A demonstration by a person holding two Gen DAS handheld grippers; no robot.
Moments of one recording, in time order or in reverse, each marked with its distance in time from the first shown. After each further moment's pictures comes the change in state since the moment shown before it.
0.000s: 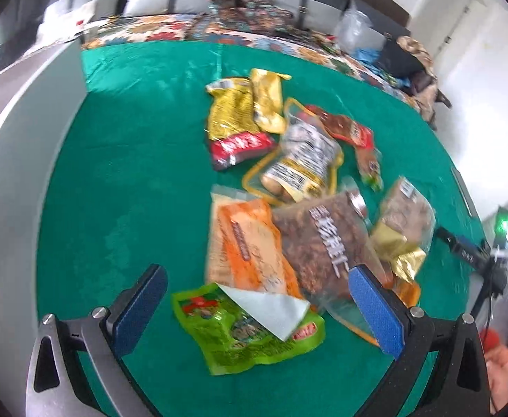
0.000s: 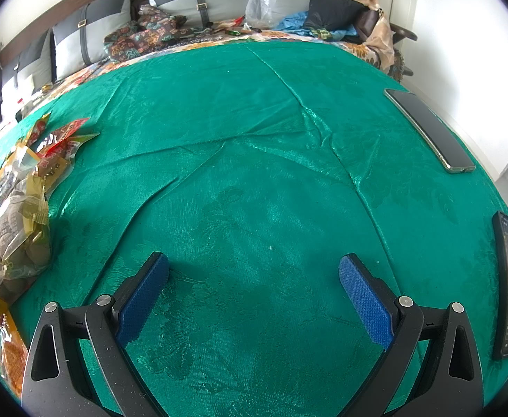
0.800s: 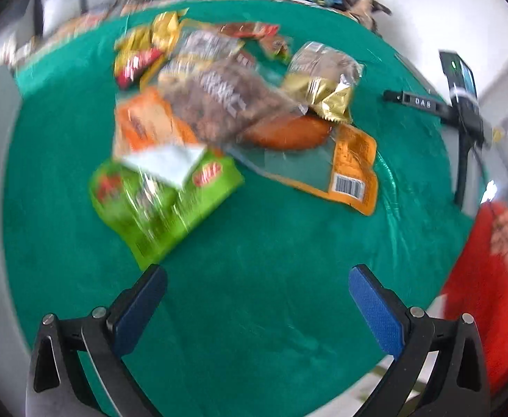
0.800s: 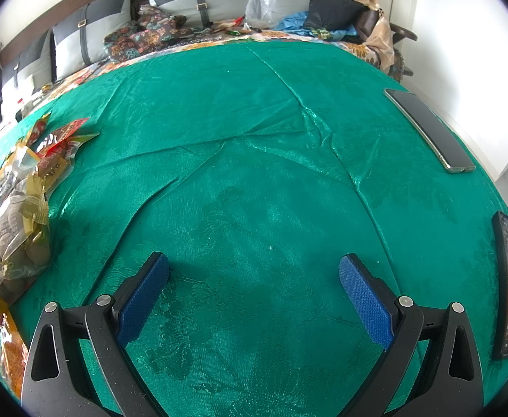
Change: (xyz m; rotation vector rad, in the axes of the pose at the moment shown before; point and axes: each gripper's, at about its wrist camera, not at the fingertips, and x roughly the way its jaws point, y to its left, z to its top) left arm -0.006 -0.063 -0.086 0.363 0.171 -0.004; right arm 0.000 -0.001 0.000 0.000 0.000 0.000
